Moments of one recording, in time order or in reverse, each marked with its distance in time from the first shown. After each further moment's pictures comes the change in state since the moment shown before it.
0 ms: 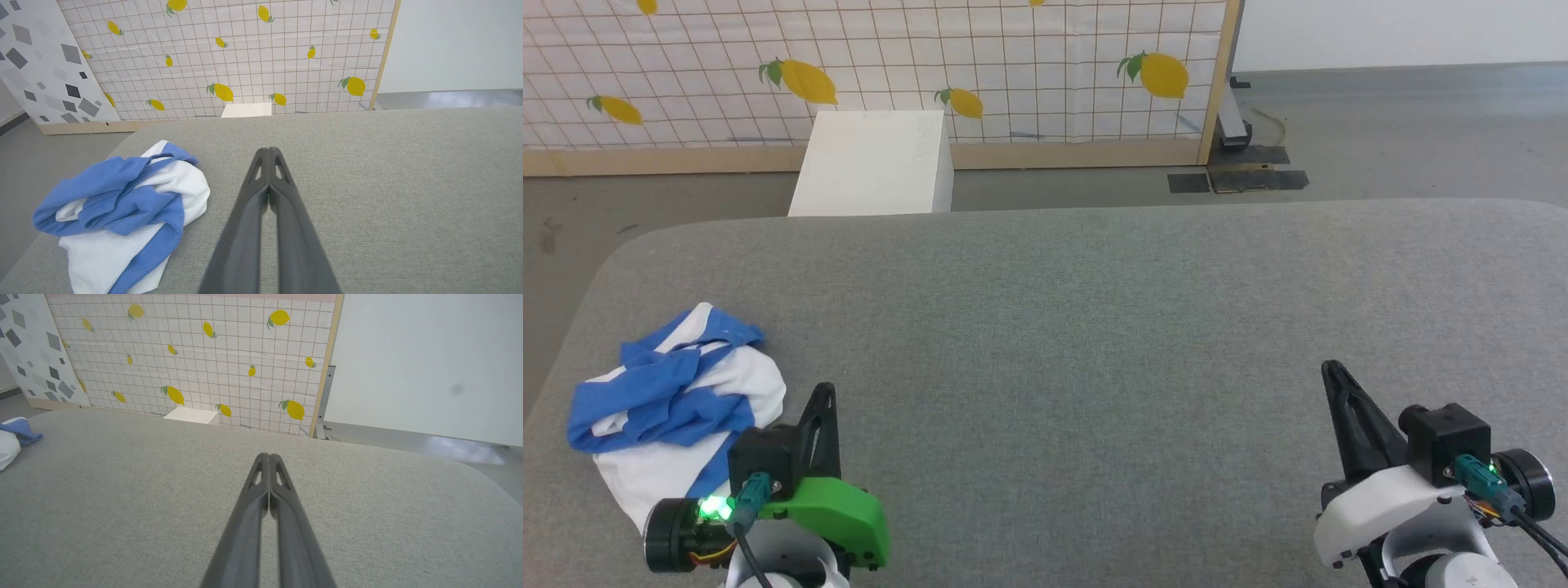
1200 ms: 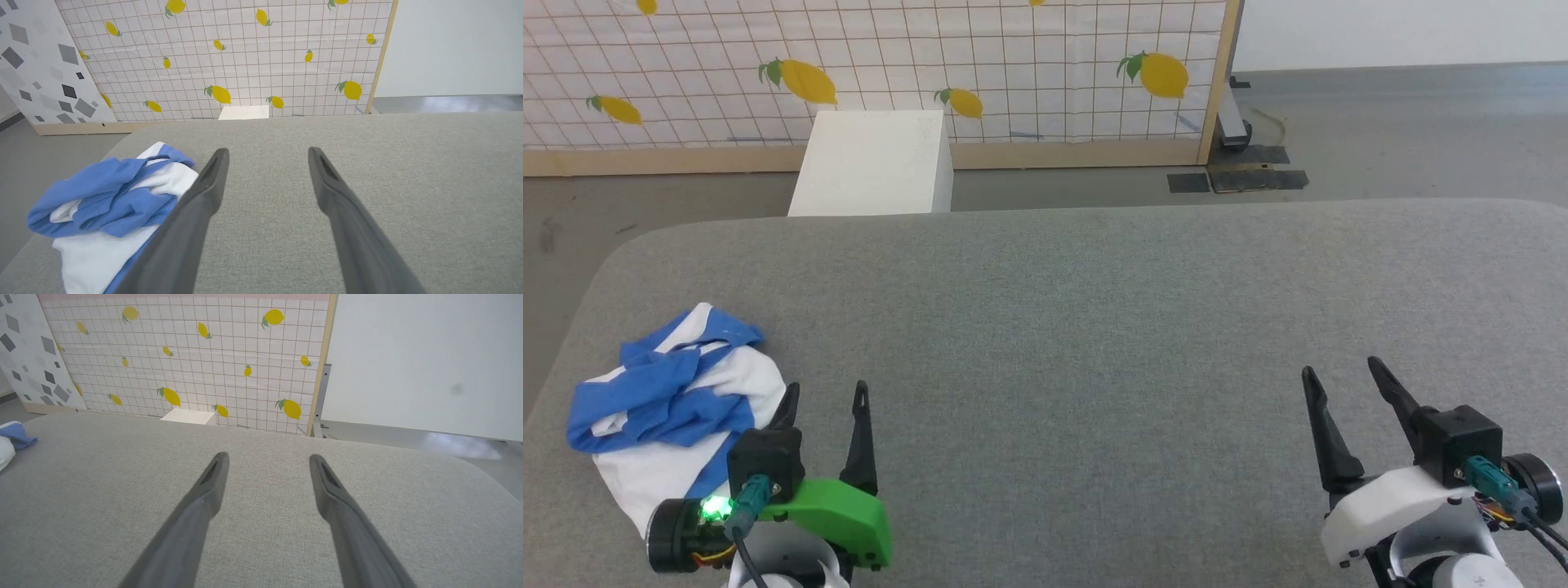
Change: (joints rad) left arm 0.003 0.000 -0.008 -0.006 -0.015 0.002 -0.011; right arm 0.000 0.000 -0.018 0.011 0.013 0.000 -0.010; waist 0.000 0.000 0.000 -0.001
